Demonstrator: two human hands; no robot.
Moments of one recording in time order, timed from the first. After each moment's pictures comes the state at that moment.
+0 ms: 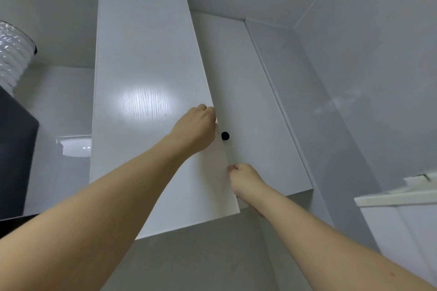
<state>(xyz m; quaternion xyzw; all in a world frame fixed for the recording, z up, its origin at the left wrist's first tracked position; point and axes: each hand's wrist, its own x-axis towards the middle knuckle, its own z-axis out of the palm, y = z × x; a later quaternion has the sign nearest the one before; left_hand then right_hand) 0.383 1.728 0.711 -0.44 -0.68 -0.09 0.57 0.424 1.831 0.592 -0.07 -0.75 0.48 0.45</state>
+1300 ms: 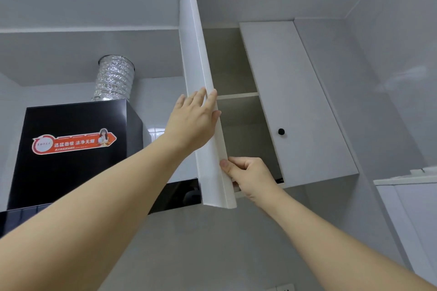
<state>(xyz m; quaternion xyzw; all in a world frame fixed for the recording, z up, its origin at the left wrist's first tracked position) 0.494 1.488 0.697 -0.31 -0.71 0.01 0.64 0.525 1.618 0.574 0.16 -0.69 0.56 0.42</state>
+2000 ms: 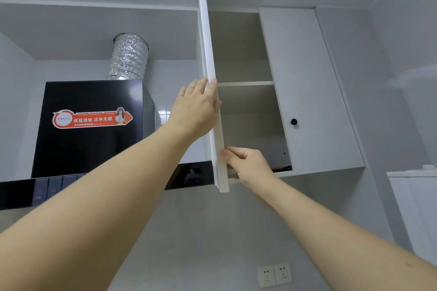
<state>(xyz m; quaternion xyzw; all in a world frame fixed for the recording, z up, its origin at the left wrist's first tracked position) 0.492 1.442 0.690 -0.31 -0.74 -0.05 0.60 0.526 1.570 0.568 0.13 -0.74 0.54 0.39</state>
